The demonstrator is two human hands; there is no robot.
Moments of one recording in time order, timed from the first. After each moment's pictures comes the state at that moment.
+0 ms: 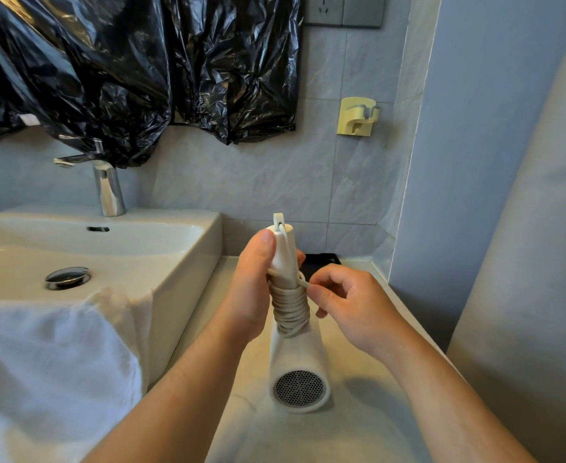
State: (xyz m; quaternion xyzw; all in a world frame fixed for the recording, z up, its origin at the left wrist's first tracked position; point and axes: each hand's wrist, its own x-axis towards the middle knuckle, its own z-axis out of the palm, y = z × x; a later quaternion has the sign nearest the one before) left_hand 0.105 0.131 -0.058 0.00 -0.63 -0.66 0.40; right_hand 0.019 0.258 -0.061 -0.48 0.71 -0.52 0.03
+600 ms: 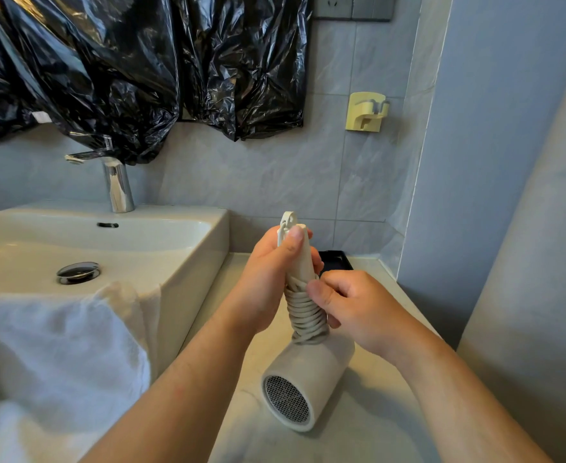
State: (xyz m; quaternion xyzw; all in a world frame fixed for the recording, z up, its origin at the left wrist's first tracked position) left_hand 0.105 0.133 -0.051 -0.01 -0.64 -0.69 0.34; right_hand 0.029 0.264 -0.054 -0.53 0.69 -0.48 0.10
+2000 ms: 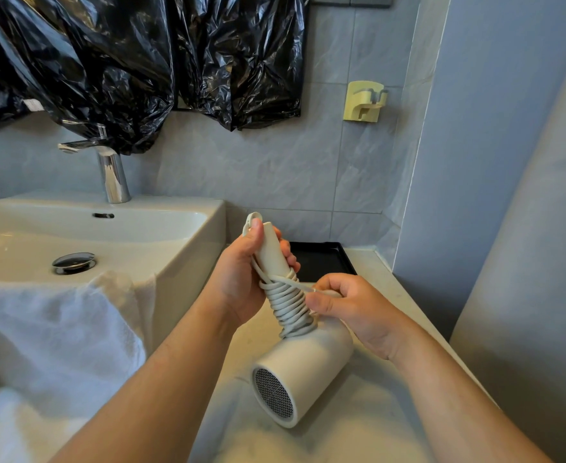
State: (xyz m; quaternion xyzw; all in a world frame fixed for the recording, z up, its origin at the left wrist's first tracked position) left_hand 0.108 0.109 -0.065 -0.02 -0.49 -0.83 0.28; right_hand -0.001 0.256 -0.087 -0.47 0.63 -0.56 0.26
